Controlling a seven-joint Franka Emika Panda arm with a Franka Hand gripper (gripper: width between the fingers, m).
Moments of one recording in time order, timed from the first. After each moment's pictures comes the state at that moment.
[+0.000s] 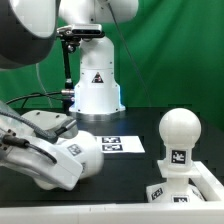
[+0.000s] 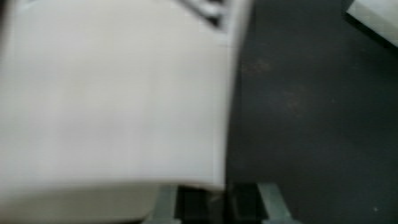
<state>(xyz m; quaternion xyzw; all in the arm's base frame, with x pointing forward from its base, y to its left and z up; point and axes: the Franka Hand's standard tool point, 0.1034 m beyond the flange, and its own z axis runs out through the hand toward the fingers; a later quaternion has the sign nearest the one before) 0.589 -0.106 0.030 -0.85 0.36 0.33 0.19</state>
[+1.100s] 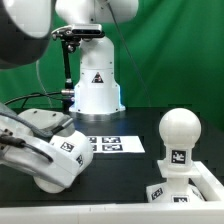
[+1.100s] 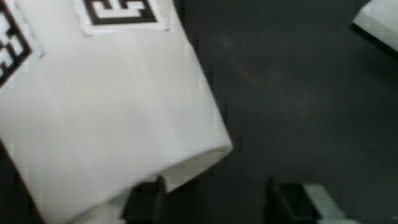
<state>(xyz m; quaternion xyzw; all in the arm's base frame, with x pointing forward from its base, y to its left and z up) 0.576 -0.116 0.032 -0.84 0.37 0.36 0.20</state>
